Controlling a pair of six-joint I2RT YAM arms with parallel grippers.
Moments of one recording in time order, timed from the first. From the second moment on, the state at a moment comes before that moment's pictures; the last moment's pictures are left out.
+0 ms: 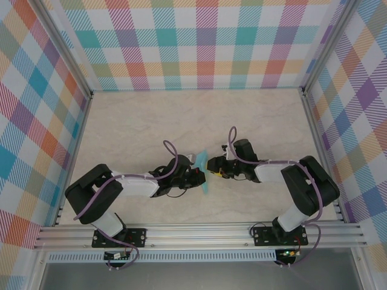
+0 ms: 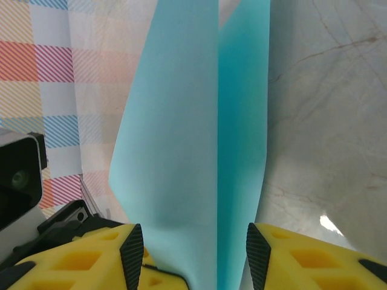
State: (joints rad) left arm -0.85 1.59 0.61 0.31 0.23 -1.02; right arm 0.51 1.60 0.58 0.27 -0.68 0.85
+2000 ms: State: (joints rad) left arm -0.85 1.60 0.56 0.44 0.27 -1.07; right arm 0.54 1.75 0.76 0.07 -0.59 0.89
